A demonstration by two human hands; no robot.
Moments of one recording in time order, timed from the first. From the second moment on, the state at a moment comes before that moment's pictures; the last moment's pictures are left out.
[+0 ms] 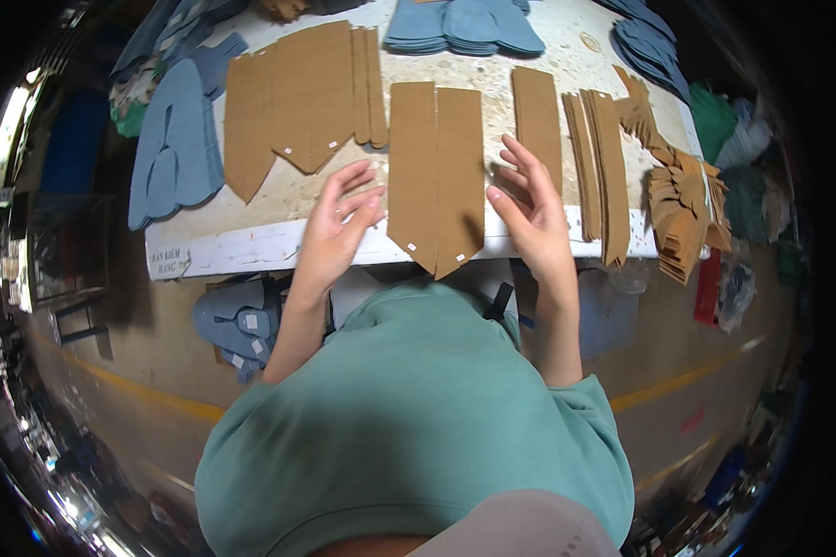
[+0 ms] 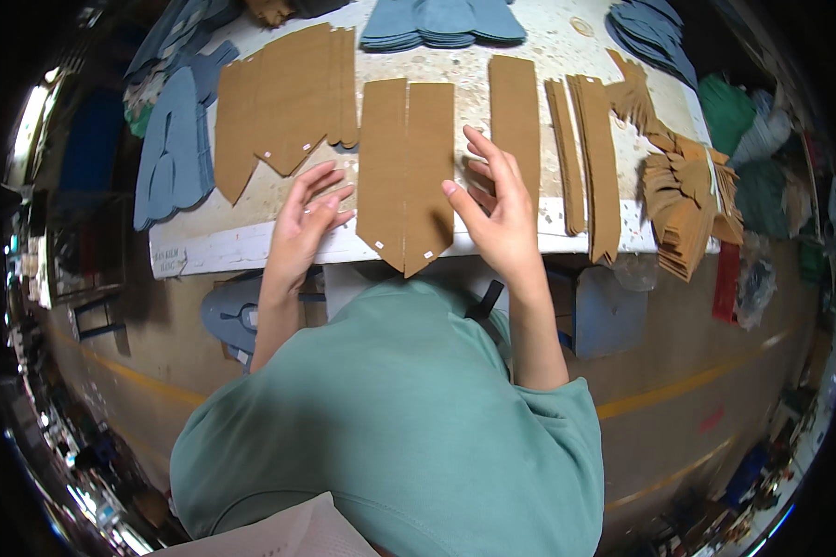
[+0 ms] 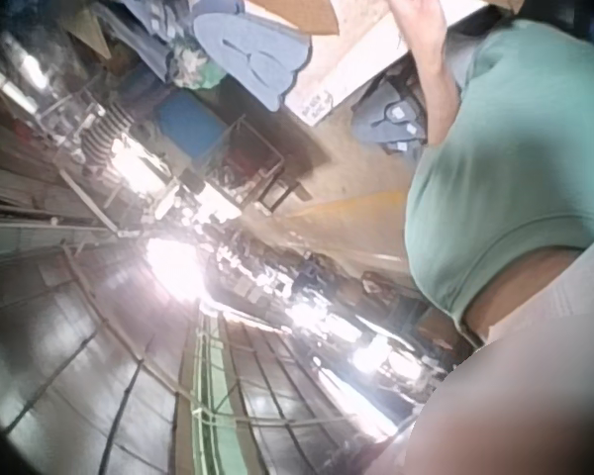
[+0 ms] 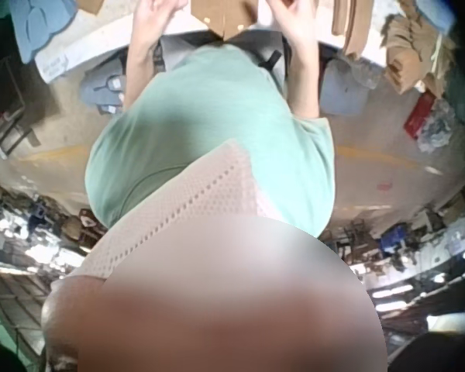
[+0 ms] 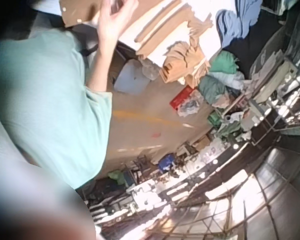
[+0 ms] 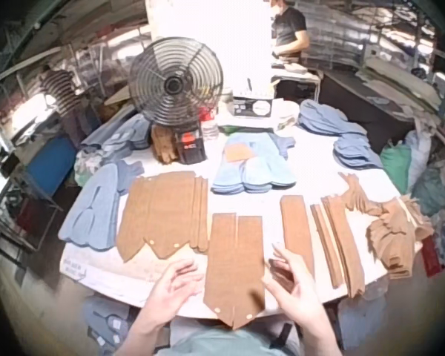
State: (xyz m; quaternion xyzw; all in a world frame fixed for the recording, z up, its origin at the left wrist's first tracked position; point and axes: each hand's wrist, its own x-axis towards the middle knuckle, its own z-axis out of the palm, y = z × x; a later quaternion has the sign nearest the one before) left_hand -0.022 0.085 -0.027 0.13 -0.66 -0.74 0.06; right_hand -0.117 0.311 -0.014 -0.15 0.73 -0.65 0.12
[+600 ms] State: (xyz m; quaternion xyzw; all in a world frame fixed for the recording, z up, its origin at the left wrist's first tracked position) left_hand -0.018 0.107 -0.033 0.14 -0.54 -0.83 -0.09; right_hand -0.102 0.301 0.003 -0.14 0.65 -0.72 0.20
